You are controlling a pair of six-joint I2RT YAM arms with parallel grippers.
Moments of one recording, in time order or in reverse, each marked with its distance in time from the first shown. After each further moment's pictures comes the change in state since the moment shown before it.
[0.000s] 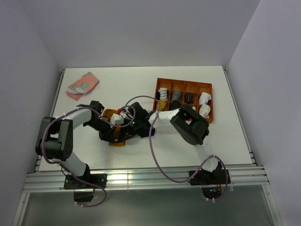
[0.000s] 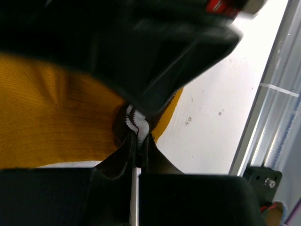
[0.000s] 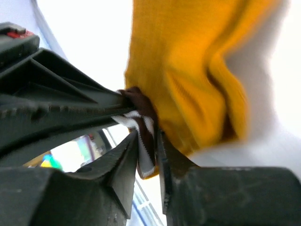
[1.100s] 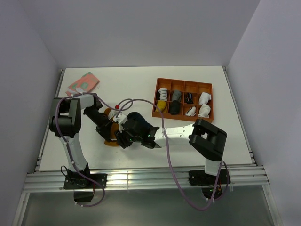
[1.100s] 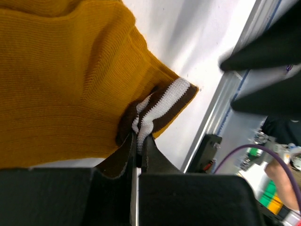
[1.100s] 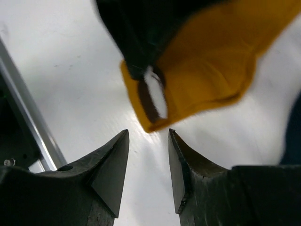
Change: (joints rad) left arm 0.089 0.392 0.350 -0.401 -0.036 0.003; right arm 0.259 -0.356 -0.285 0.163 0.659 -0.451
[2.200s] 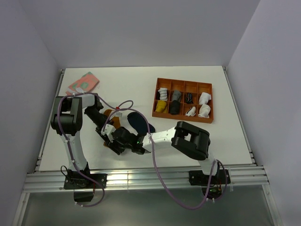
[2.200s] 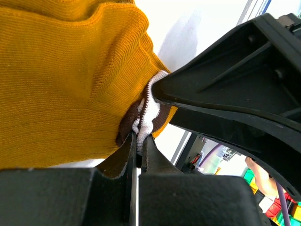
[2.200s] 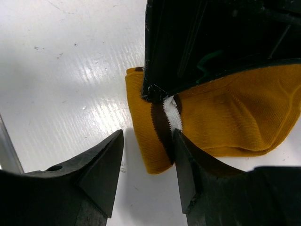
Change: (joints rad) left arm -0.003 0.056 0.028 -0.066 -0.019 -0.033; right arm 0.101 0.200 0.126 0.050 0.072 -0.249
